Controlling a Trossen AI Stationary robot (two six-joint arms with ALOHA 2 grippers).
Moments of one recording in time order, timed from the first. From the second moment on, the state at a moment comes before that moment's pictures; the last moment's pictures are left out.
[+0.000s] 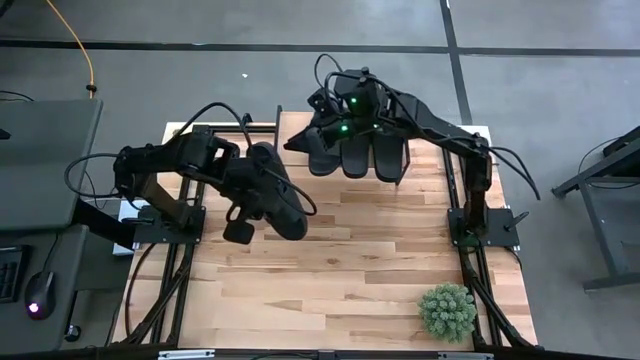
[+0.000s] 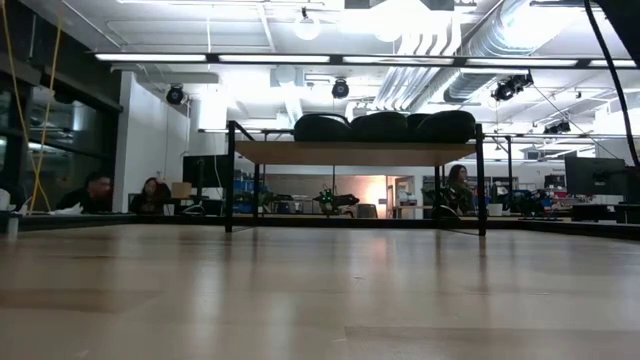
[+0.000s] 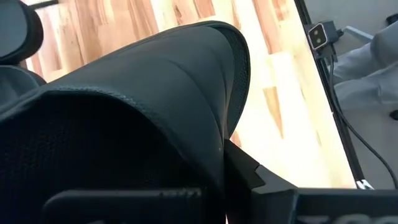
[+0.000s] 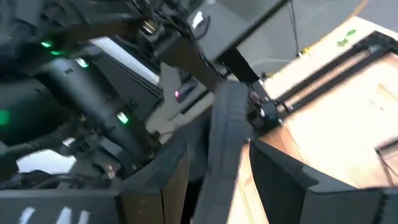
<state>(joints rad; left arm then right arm) -0.05 1.61 2.07 -1.57 0.06 0.10 -0.20 1.93 2.35 -0.76 -0.36 0.63</state>
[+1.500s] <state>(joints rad) -0.05 1.64 2.08 -1.51 0.03 0.23 -0.19 2.00 2.35 -0.62 -0.34 0.67</state>
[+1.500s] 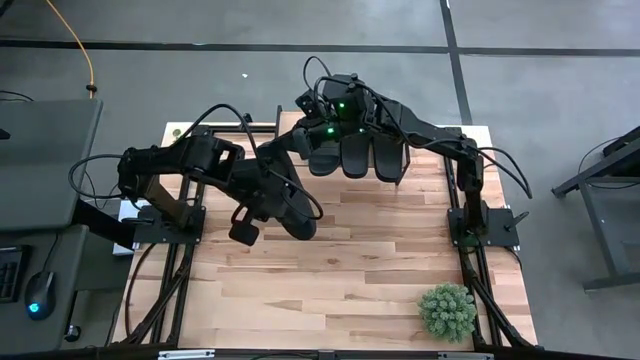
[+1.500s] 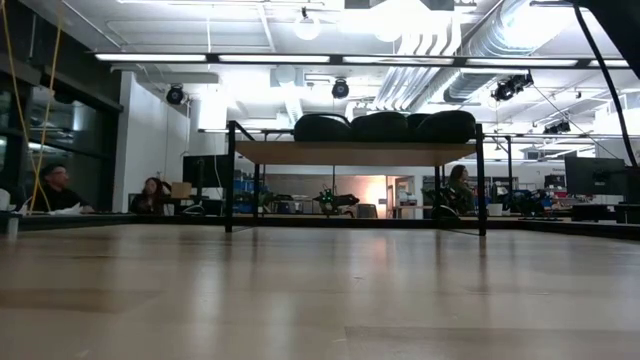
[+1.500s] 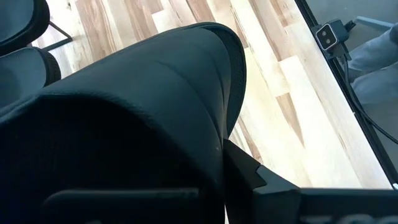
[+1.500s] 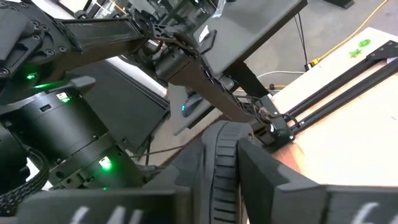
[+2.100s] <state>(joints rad) -0.05 1.64 2.27 -1.53 0.03 0.22 -0.20 1.99 2.36 -0.58 -0.34 0.66</state>
